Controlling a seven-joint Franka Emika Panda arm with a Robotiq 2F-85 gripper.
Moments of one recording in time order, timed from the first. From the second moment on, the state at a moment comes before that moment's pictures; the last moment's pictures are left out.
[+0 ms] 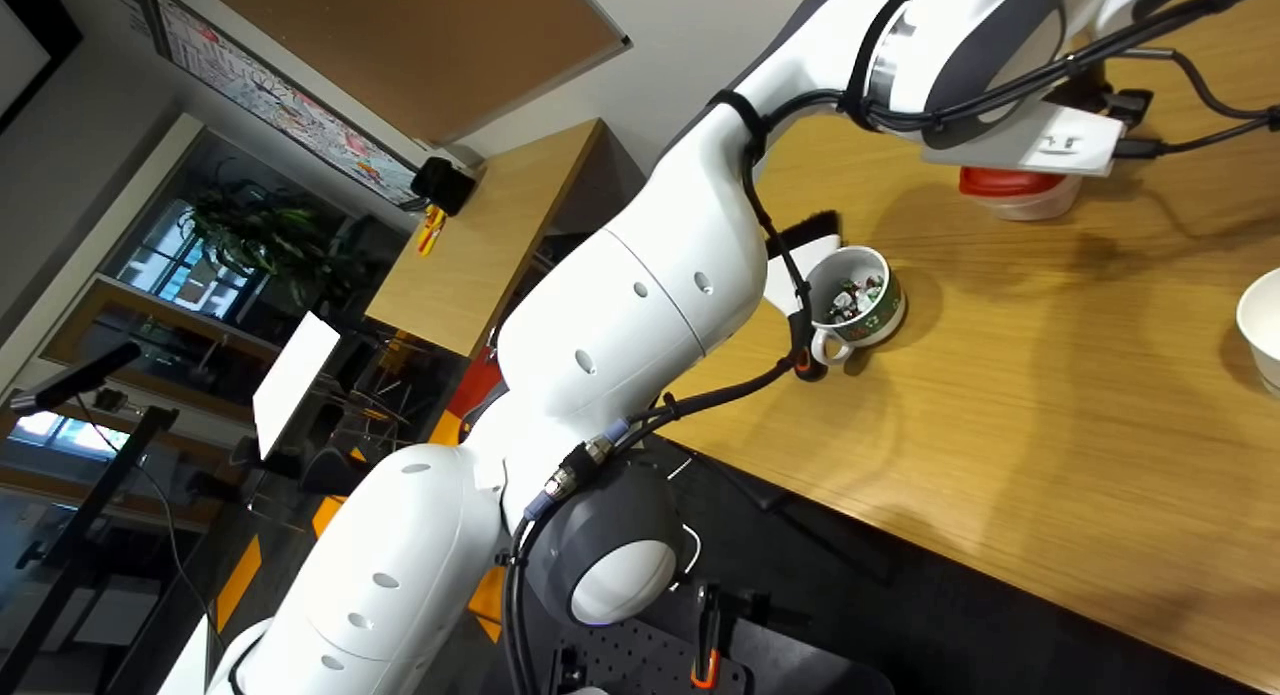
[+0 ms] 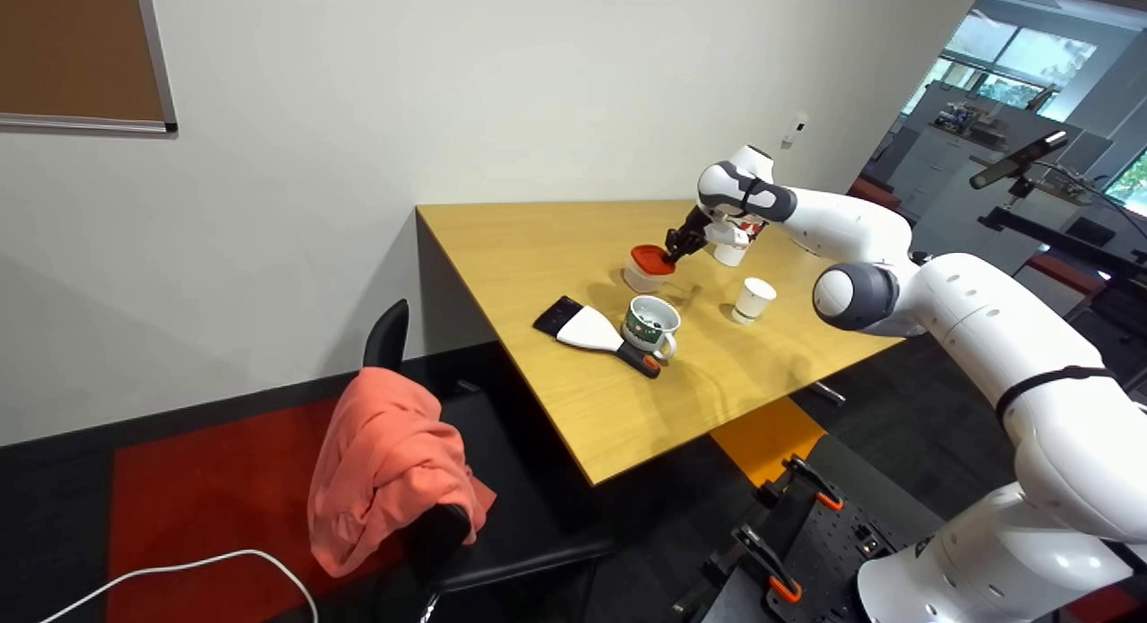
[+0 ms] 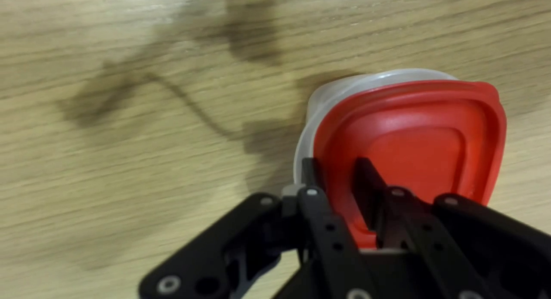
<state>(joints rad) -0.61 1.44 0.00 -0.41 0.18 2.01 -0.29</state>
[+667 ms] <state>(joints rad) -0.61 1.44 0.00 -0.41 0.18 2.03 -0.29</state>
